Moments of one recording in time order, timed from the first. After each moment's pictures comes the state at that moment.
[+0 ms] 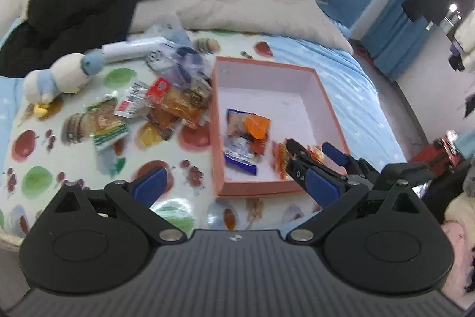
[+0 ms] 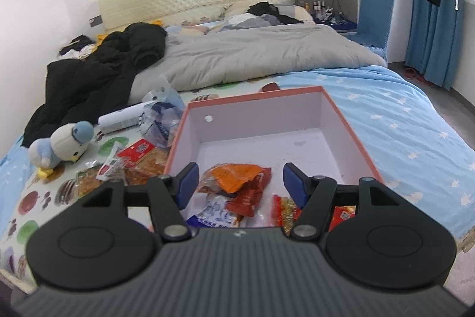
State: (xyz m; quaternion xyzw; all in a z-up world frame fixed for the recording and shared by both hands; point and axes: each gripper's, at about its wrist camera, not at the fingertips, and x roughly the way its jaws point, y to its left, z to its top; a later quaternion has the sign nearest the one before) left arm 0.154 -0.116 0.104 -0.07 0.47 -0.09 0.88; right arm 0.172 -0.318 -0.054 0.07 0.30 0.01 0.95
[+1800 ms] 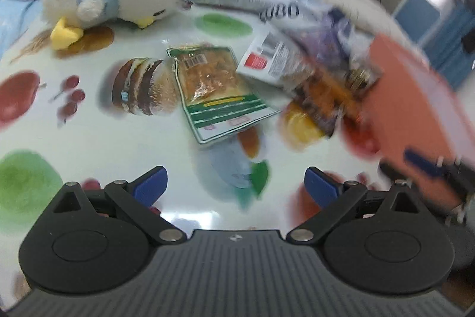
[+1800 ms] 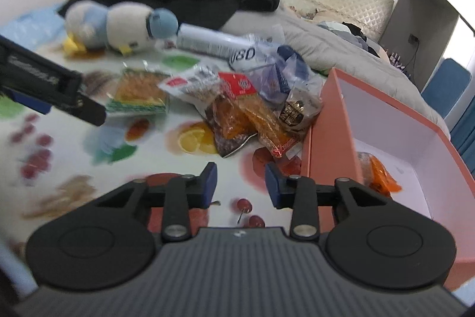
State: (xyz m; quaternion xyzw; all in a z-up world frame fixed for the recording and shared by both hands) left arm 0.266 0.118 -0.212 -0.11 0.45 -0.04 0.89; right arm 0.205 -0.096 -0.184 -0.18 0.29 0.09 0.94
